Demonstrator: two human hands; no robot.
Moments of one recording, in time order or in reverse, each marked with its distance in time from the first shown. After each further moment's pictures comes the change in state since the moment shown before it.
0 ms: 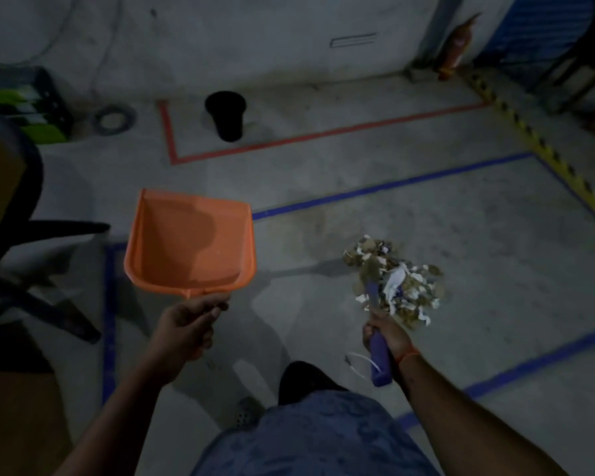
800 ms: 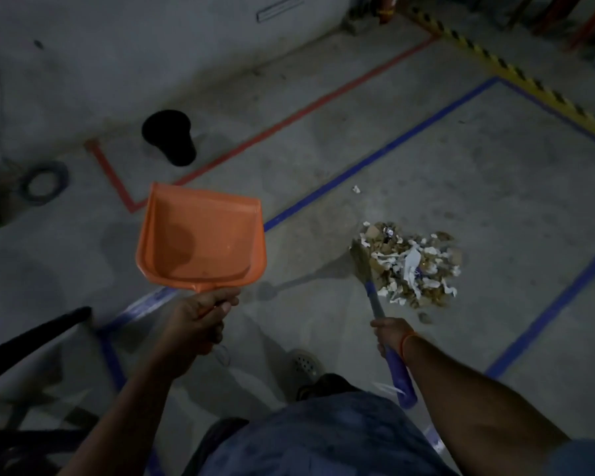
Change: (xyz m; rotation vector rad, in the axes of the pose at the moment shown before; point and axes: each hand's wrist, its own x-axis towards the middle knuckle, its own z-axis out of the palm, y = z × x) left_hand 0.253 0.118 -0.051 0.314 -0.296 -0.067; right_hand 0.102 -0.019 0.129 -0.551 0.315 0.113
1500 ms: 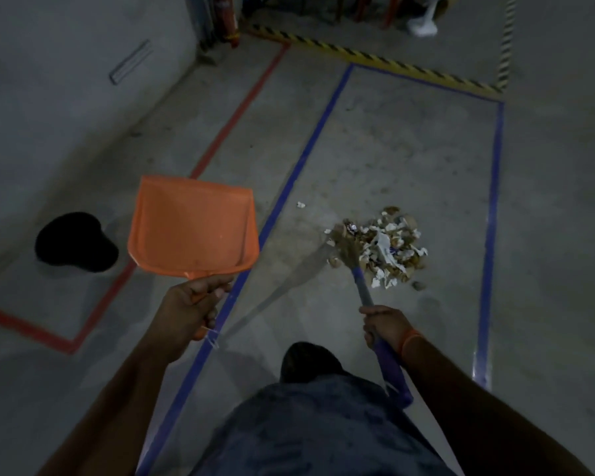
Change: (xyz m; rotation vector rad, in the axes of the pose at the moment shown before) left_hand 0.251 0.150 -0.138 0.297 -0.414 0.202; right_hand -0.055 -0.144 0.158 0.715 0.238 0.020
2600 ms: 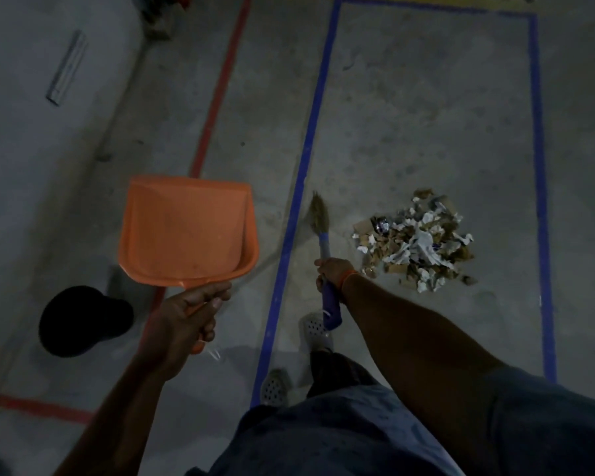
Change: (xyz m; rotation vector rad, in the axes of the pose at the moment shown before) left_hand 0.319 0.102 -0.117 0.072 -0.141 -0.135; right_hand 0.236 -0.258 0.273 0.199 -0.038 0.166
